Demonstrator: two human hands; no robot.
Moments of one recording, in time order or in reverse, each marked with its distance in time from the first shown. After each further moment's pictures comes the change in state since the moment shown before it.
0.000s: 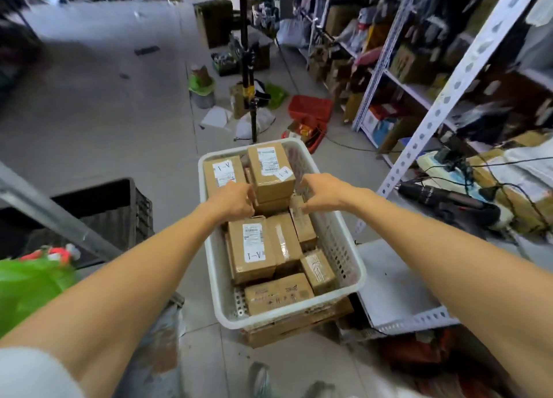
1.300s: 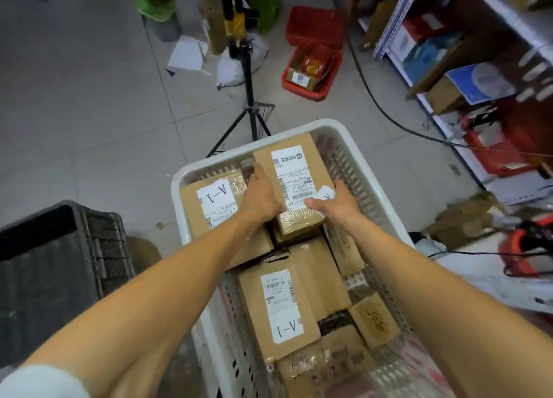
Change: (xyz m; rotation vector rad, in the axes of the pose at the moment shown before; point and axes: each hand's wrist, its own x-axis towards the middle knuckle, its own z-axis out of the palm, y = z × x) left_hand 0.336 -0.087 0.075 -0.363 -0.132 -0.248; right_hand 0.328 0.082 0.105 0.836 0.151 0.596
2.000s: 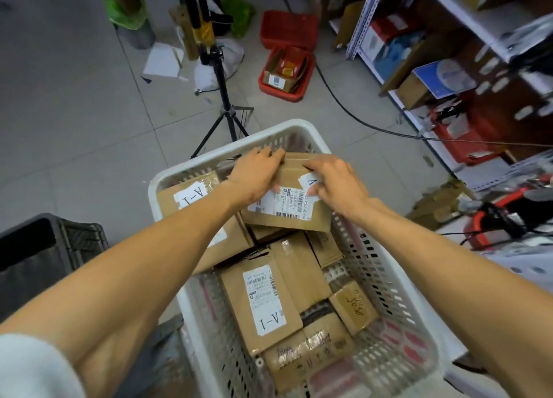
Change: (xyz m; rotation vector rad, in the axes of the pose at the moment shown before) left_hand -0.007 0.054 -0.023 0.634 0.075 0.635; right_hand -0.039 -0.023 -0.066 -0.617 0.126 -0.605
